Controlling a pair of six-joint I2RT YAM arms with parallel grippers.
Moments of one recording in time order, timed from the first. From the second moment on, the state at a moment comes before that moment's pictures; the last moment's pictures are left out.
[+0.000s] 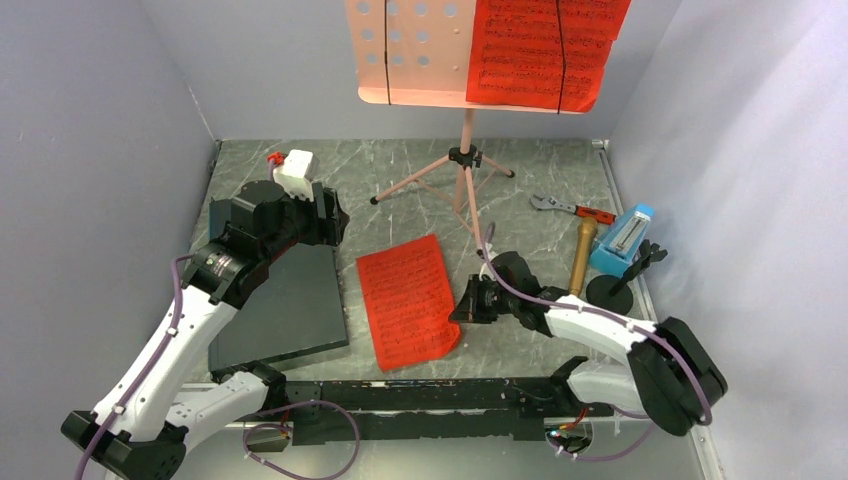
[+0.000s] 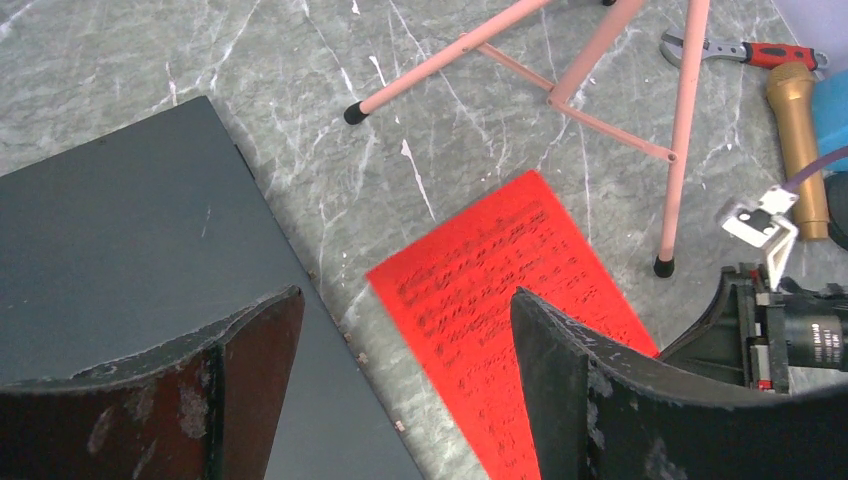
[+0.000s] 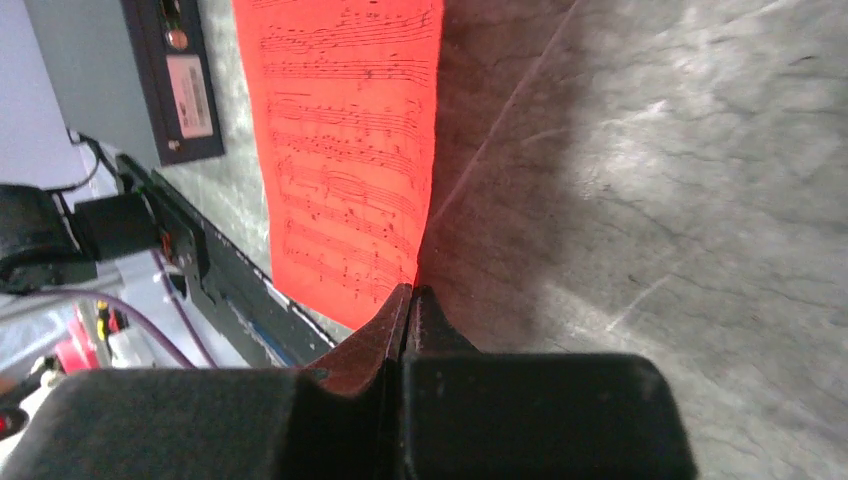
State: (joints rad) left arm -0.47 0.95 1.14 -0.58 -0.07 -0.21; right arm 0.62 1.22 0.44 -0.02 -0.43 0.71
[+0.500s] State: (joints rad) left arm -0.47 0.98 1.14 -0.56 -0.06 -0.21; right arm 0.69 1.27 0.42 -0.02 -0.37 0.74
